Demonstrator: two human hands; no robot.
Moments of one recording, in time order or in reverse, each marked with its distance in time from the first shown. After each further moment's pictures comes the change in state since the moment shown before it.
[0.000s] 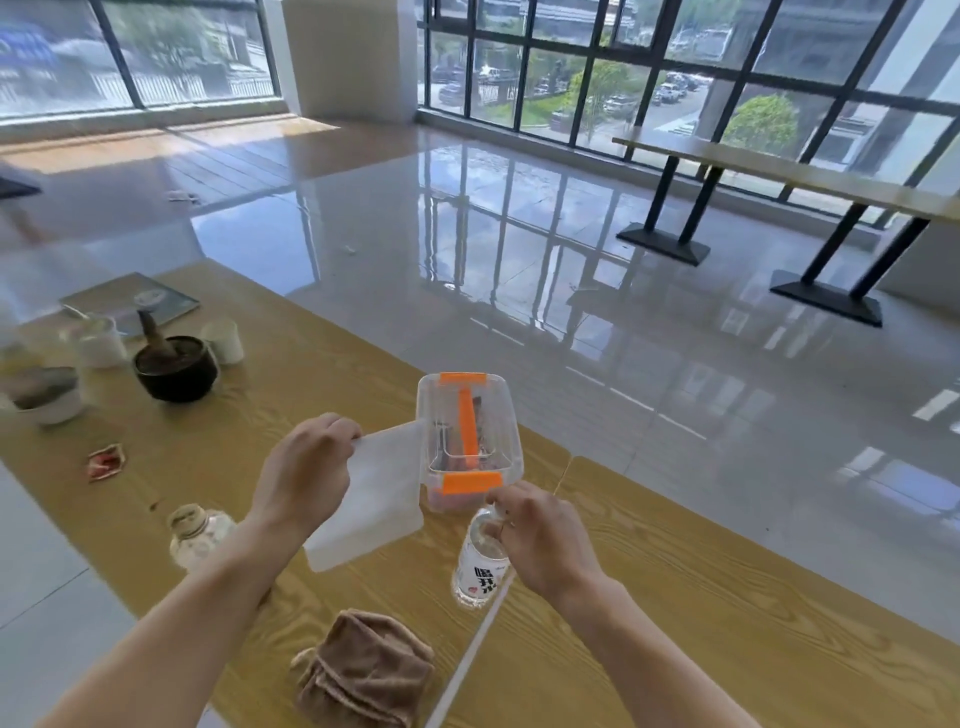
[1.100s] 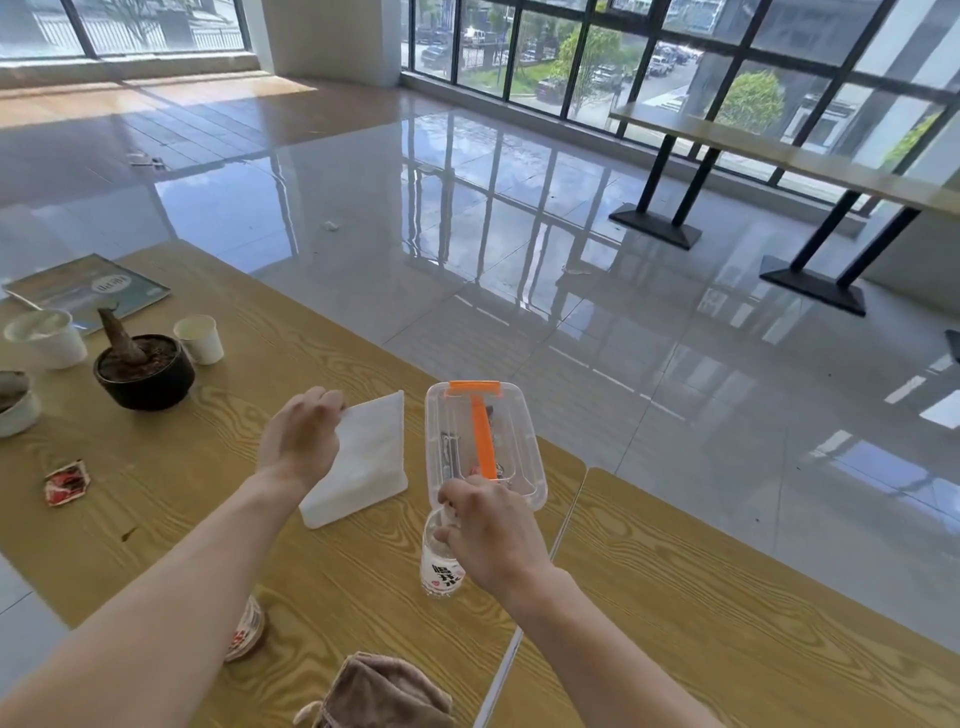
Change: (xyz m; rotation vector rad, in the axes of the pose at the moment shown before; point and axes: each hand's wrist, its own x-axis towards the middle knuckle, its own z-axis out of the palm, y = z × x) left_hand 0.101 -0.076 0.064 0.099 -0.067 -0.059; right_hand 0.084 -0.048 0.043 0.004 -0.031 -0.036
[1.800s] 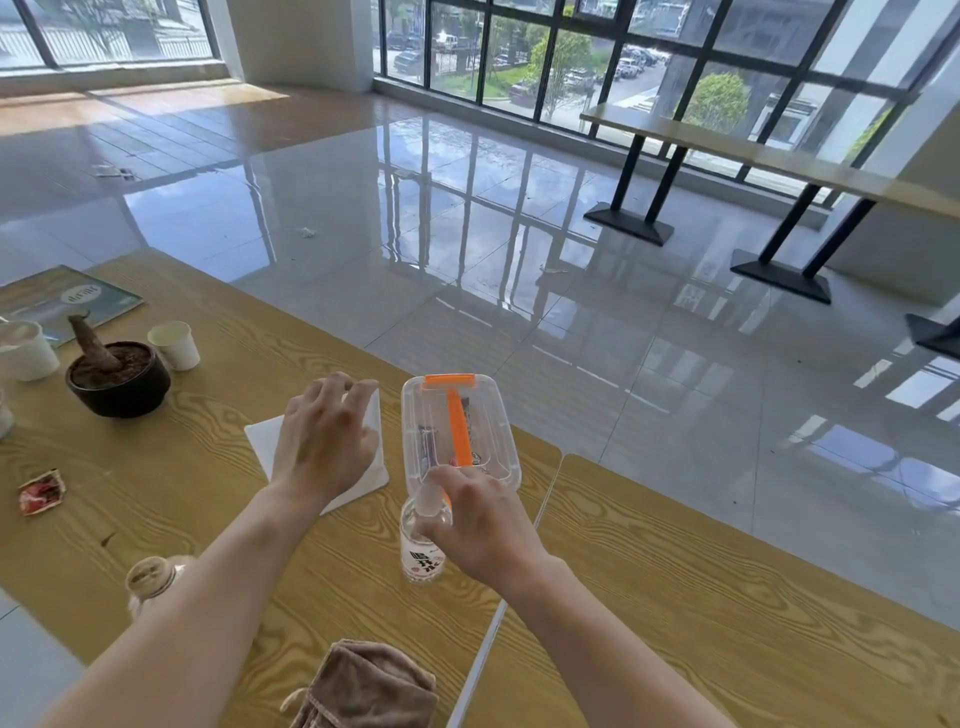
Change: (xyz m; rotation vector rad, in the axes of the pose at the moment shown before) left_hand -0.033 0.066 -0.031 -0.053 0.053 0.165; right_hand -0.024 0.005 -0.019 0.115 -0.017 0.034
